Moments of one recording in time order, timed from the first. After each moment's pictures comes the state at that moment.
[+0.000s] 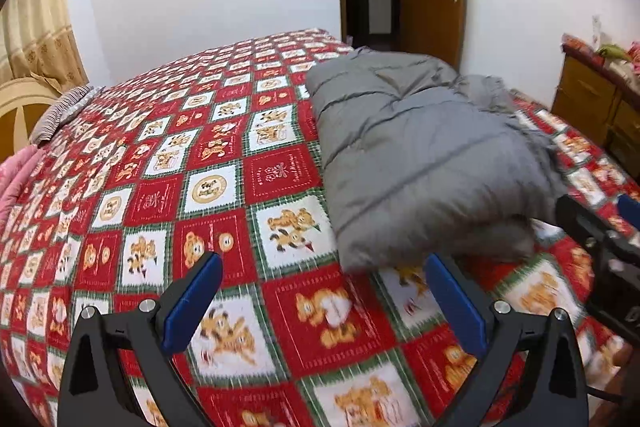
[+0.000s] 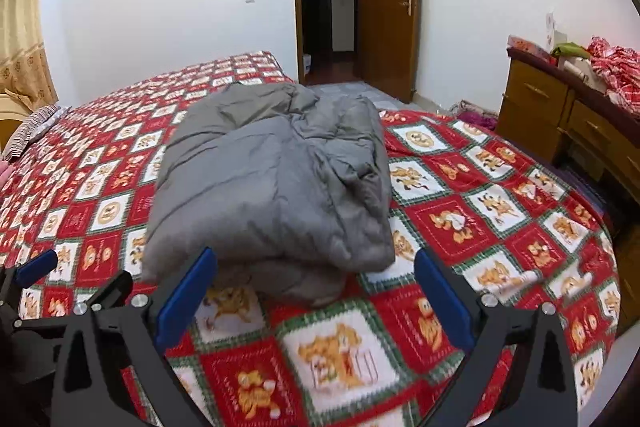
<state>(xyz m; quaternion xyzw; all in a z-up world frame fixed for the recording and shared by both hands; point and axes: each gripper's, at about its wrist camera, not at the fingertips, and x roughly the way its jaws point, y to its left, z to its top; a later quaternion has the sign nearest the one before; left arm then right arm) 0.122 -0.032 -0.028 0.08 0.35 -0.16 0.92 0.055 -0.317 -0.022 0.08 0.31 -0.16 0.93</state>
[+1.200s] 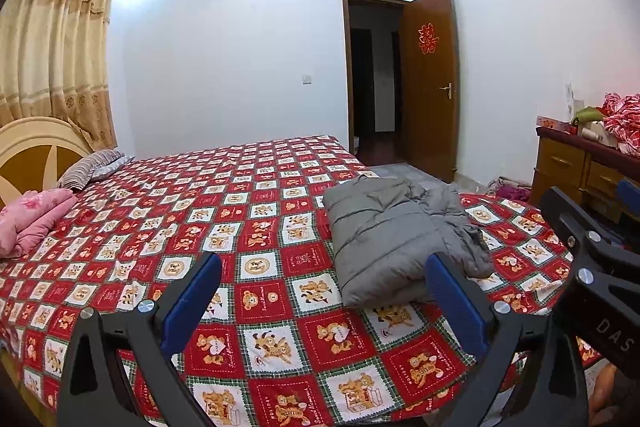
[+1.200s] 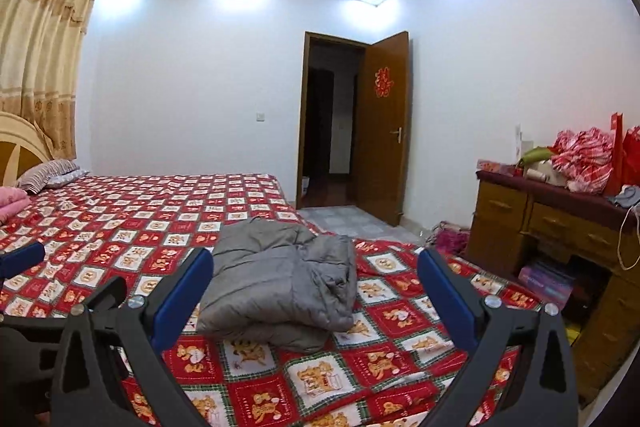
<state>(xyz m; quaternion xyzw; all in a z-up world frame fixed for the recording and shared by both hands) -0.007 0.019 0.074 0.05 0.18 -0.15 0.97 -0.059 -0.267 0.066 0.01 0.10 -0.17 0.98</state>
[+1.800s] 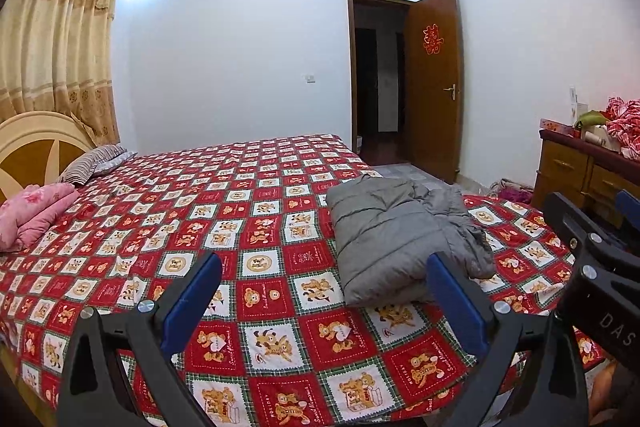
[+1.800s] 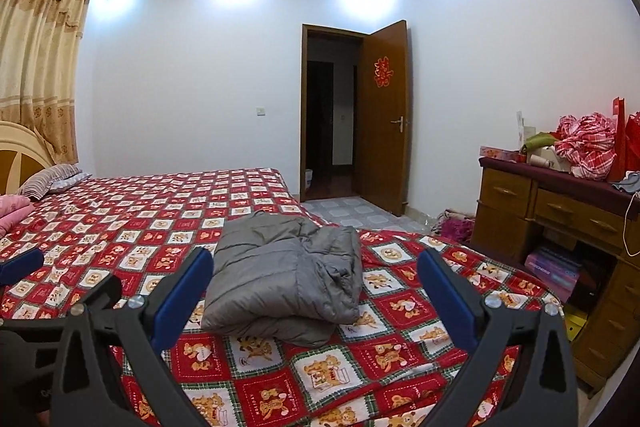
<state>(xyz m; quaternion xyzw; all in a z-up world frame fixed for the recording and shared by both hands) -0.007 0.022 0.073 0.04 0.18 -0.14 0.97 -0.063 -0.272 0.064 0.02 0.11 -0.17 0.98</state>
